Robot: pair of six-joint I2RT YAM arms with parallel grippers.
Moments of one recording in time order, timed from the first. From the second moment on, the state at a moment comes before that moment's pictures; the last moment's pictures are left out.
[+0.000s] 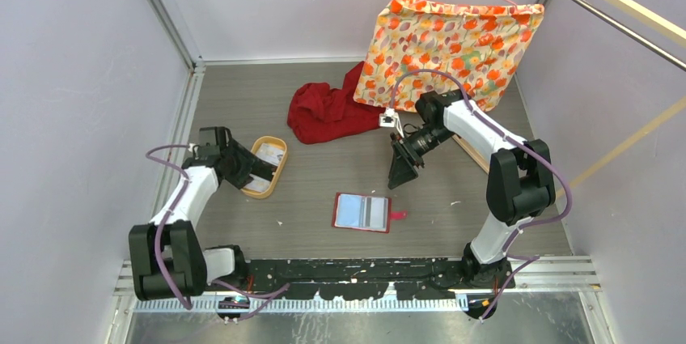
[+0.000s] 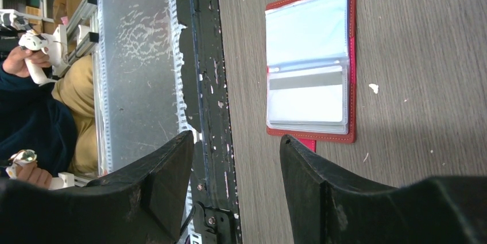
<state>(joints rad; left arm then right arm) 0.09 1.20 0.69 -0.47 0.14 -0.86 0.31 1.72 1.32 -1.29 -1.06 -0.87</state>
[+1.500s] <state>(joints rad) 0.07 1.41 0.70 -0.02 0.19 -1.05 0.31 1.73 1.33 -1.31 -1.06 -0.88</state>
